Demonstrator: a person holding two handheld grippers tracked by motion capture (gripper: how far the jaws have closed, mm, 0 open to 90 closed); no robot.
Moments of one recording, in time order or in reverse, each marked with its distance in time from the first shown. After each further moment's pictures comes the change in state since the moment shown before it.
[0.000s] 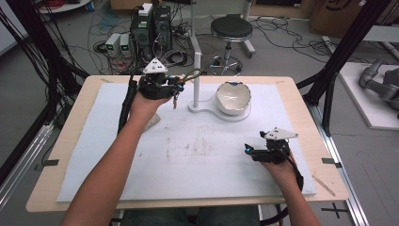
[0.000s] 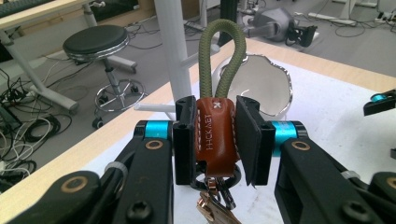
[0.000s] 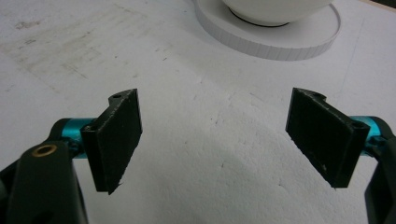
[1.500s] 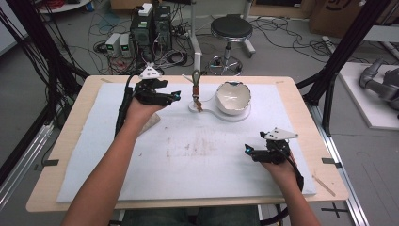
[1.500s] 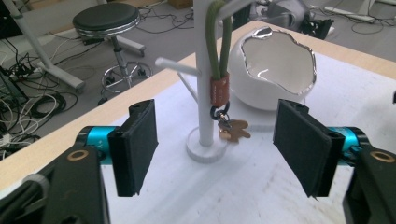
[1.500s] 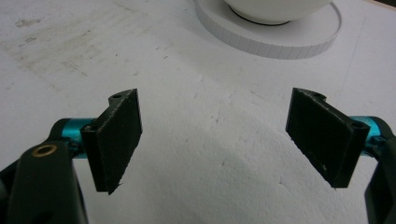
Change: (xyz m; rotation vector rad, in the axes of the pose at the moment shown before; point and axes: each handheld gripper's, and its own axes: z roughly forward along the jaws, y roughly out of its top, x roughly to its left) left arm 0.012 -0.033 -0.004 0.038 0.037 -0.062; right arm 0.000 -0.001 0.000 0.001 -0.001 -0.006
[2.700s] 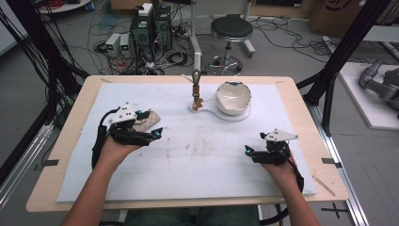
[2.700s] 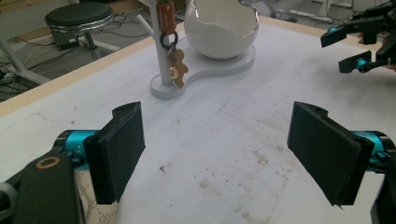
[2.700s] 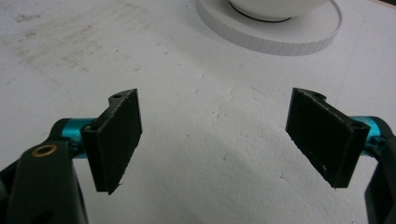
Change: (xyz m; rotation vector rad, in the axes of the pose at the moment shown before) left arm -0.024 -0.089 -0.068 -0.049 -0.094 0.026; right arm 0.002 -0.002 -0.002 0.007 -0.004 0.001
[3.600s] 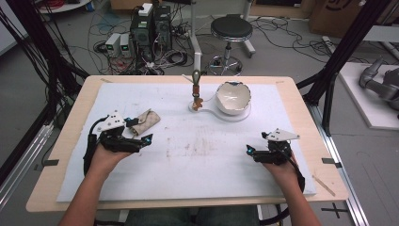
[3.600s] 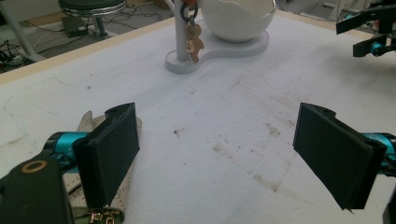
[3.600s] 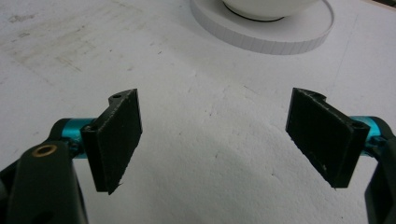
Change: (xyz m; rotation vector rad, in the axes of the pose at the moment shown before) left arm 0.009 -0.029 -0.018 0.003 0.039 -0.052; right arm -0.004 -0.001 -0.002 -0.003 -0.011 0.001
